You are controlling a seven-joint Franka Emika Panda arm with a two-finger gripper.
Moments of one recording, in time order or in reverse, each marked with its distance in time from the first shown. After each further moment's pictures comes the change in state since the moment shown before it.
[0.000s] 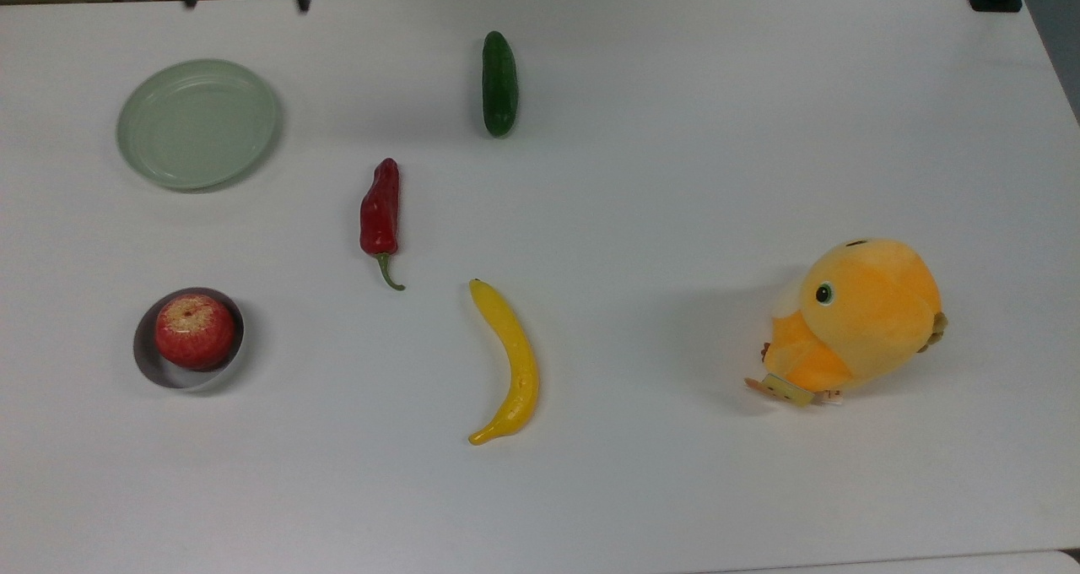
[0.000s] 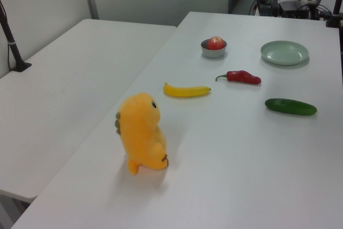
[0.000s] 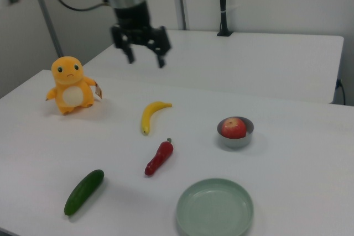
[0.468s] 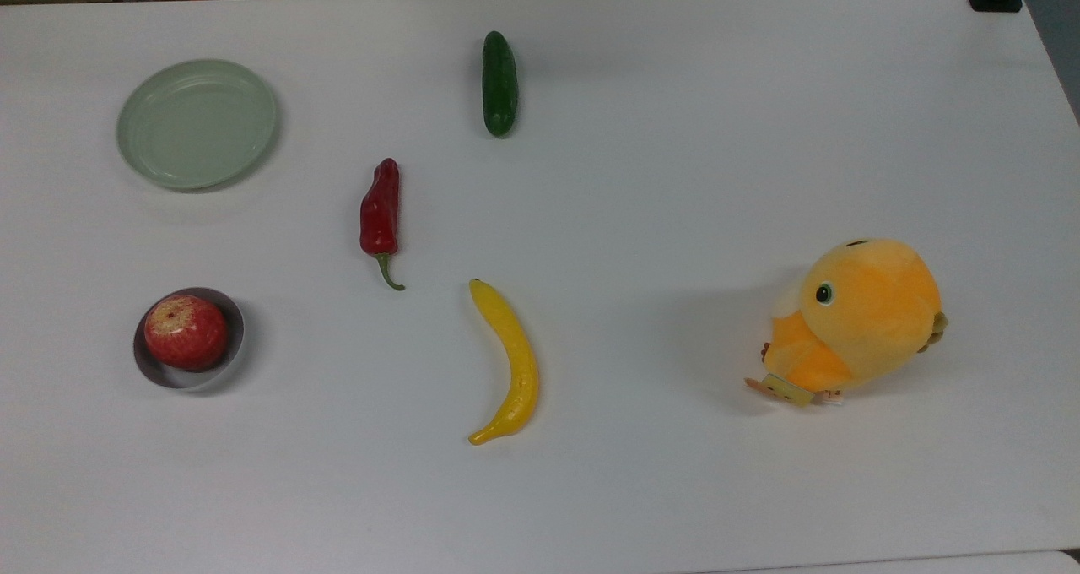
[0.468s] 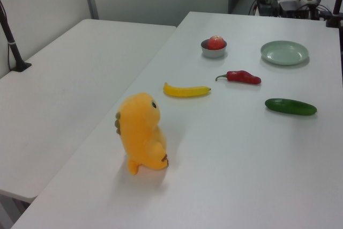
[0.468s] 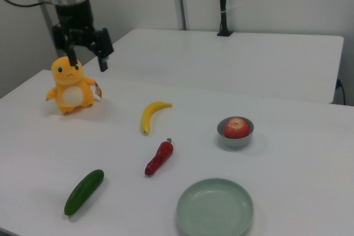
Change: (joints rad) arm 0.186 -0.184 -0.001 -0.154 0.023 -0.165 0.117
